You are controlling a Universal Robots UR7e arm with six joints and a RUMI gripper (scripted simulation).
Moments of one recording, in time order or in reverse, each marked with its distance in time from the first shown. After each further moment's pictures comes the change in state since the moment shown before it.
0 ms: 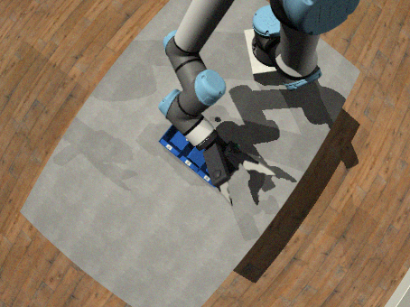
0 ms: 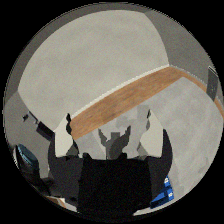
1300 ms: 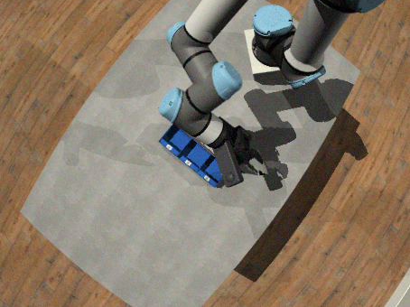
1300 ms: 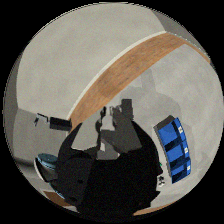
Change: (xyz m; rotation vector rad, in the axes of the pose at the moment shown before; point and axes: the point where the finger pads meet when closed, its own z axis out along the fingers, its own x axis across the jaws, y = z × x) arm -0.046 0.044 -0.014 -0.403 0.002 0.276
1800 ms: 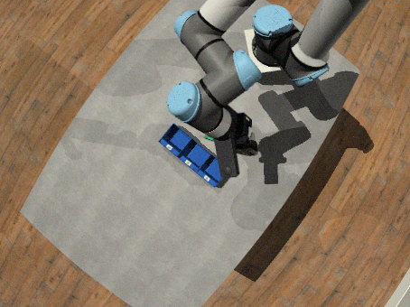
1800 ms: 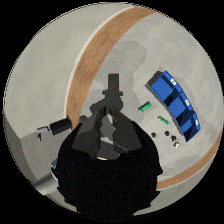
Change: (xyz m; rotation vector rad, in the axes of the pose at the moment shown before) arm 0.004 0.054 -0.036 -0.297 0.245 0.292
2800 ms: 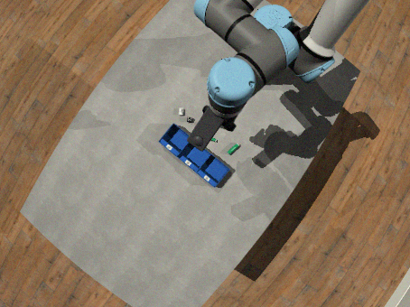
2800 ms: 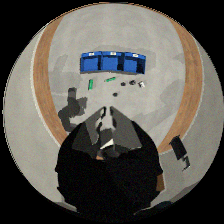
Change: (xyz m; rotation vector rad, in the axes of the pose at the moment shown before) arm 0.060 0.062 -0.113 -0.054 0.626 0.559
